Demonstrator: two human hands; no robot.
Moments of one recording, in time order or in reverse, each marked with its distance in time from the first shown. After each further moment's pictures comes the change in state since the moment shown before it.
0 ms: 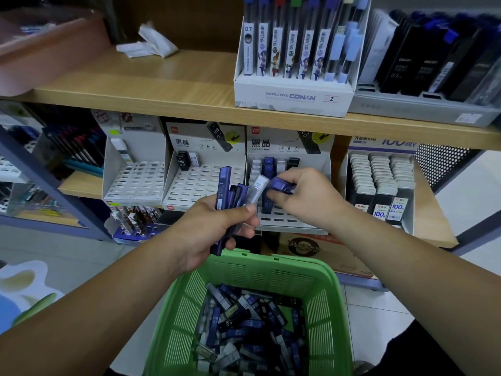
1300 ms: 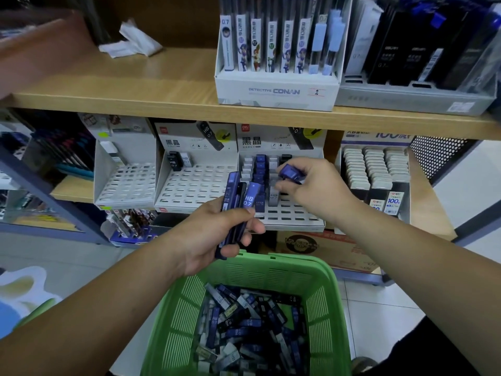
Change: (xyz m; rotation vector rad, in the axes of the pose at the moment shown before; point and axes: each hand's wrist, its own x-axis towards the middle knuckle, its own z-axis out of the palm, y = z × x) left_hand 0.007 0.000 0.017 -0.023 -0.110 -0.058; right_hand 0.003 0.028 -0.014 0.082 0.166 0.031
